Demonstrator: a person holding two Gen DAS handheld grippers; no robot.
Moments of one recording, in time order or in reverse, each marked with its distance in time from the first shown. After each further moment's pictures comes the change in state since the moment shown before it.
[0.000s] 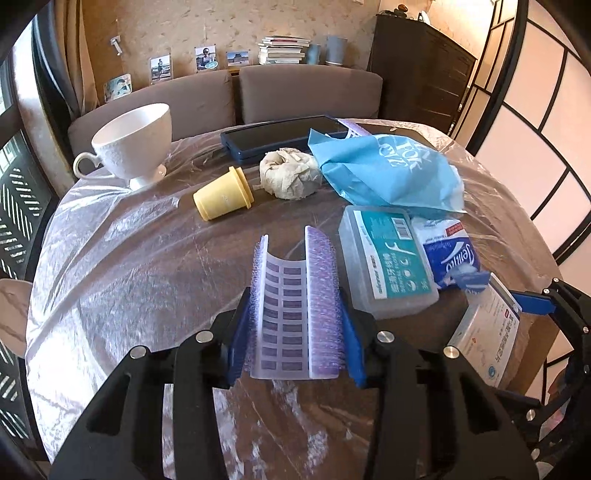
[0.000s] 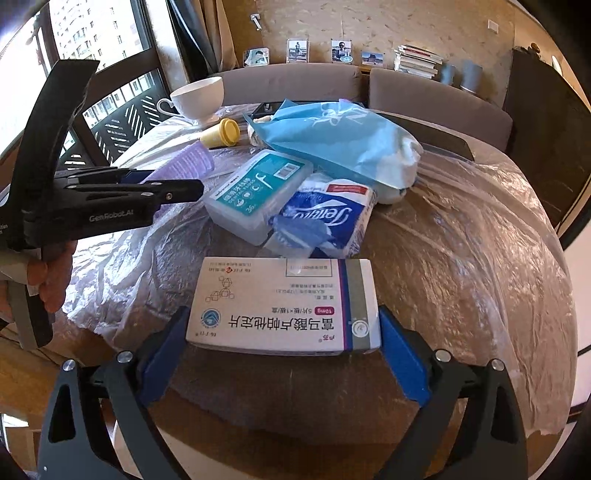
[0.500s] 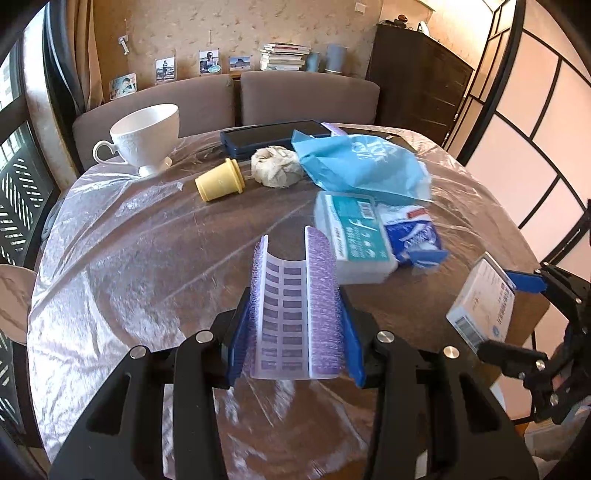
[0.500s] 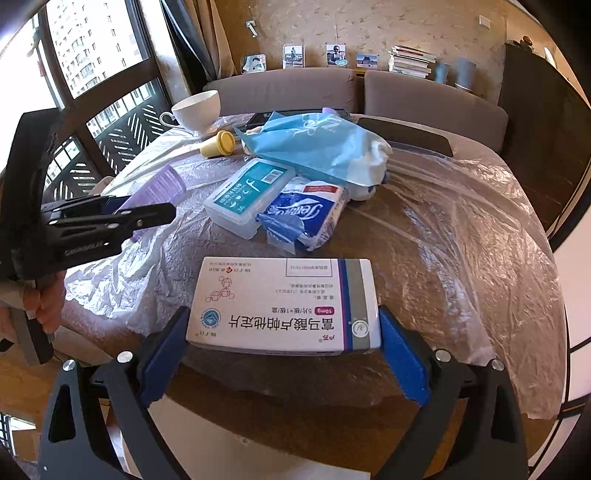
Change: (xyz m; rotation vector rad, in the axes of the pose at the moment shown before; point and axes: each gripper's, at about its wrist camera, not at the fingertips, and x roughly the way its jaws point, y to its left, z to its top) left arm -0.032 -0.014 -0.024 -0.029 -0.027 -0.024; right arm -0.031 -0.017 -0.011 0.025 -0.013 0.023
